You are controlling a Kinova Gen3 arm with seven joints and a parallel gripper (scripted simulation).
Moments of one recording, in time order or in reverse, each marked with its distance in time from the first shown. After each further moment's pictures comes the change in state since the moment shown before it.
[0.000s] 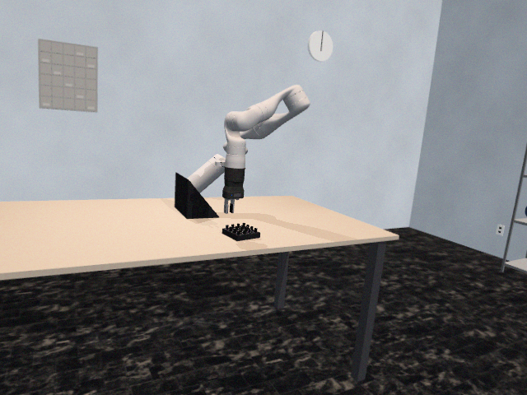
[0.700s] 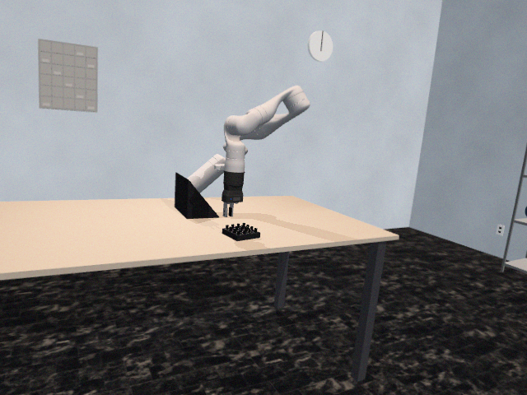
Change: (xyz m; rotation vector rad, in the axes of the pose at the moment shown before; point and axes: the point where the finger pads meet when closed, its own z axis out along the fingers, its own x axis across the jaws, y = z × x) arm -0.001 -0.003 0.015 0.002 -0.004 -0.023
